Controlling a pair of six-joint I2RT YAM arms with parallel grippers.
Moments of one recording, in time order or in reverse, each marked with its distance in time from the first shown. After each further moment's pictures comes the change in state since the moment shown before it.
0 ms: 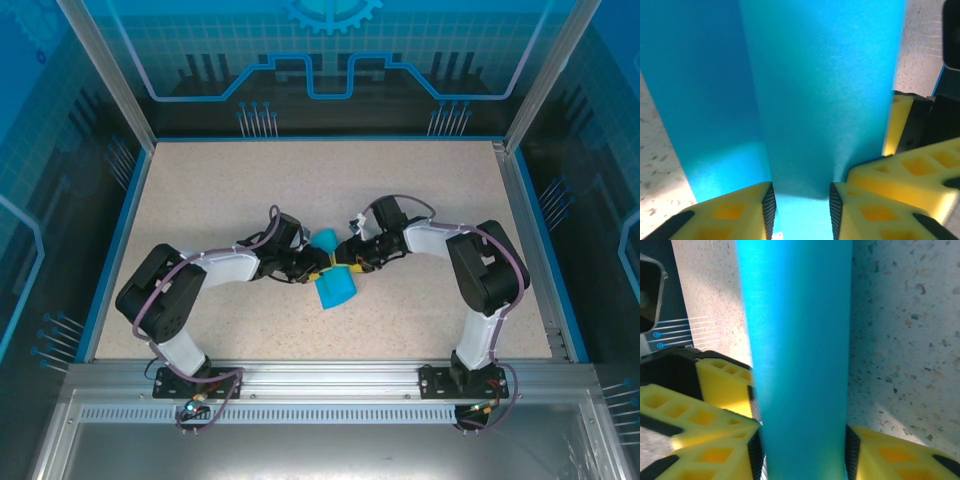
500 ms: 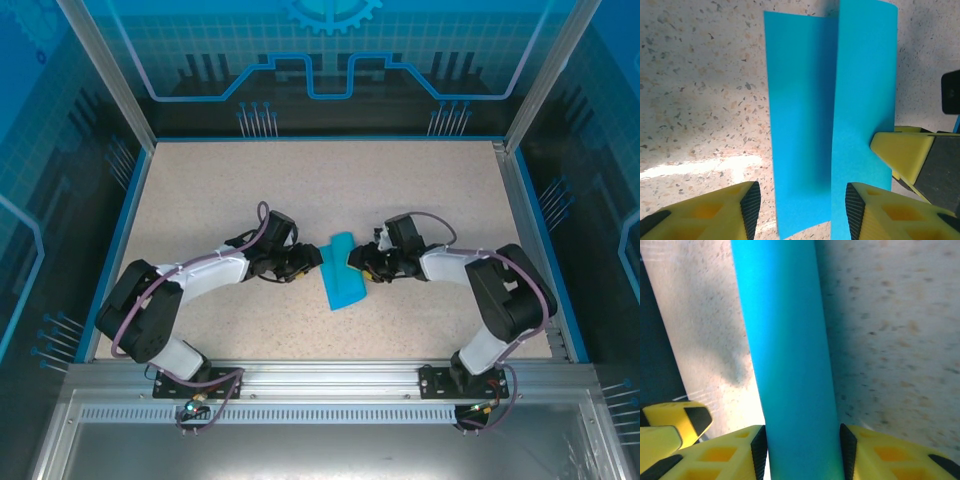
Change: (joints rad) left arm 0.004 -0.126 0.010 -0.188 -0.155 0.055; right arm 0.008 -0.218 -0.315 0.330 0.282 0.402
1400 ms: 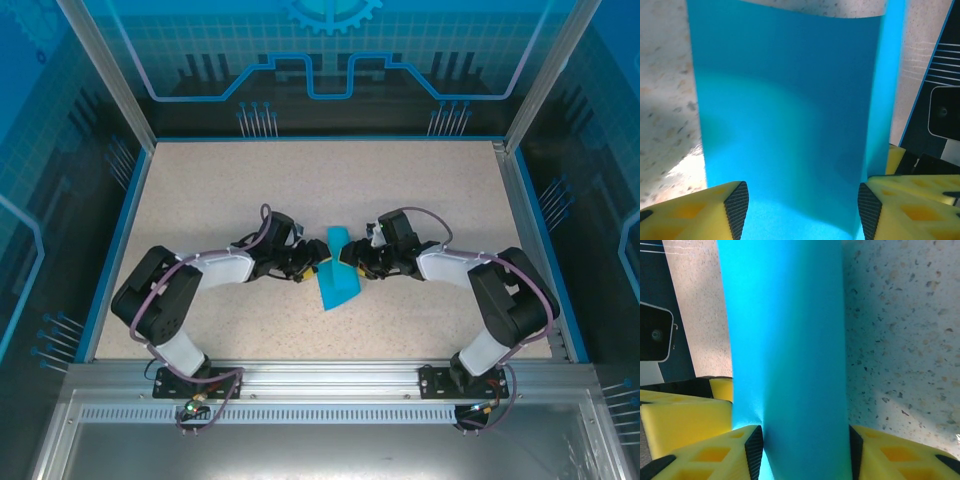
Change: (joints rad) left arm 0.031 0.110 -0.061 0.294 0.156 -0.144; right arm 0.048 -0.020 0.055 -0.026 -0.018 0.001
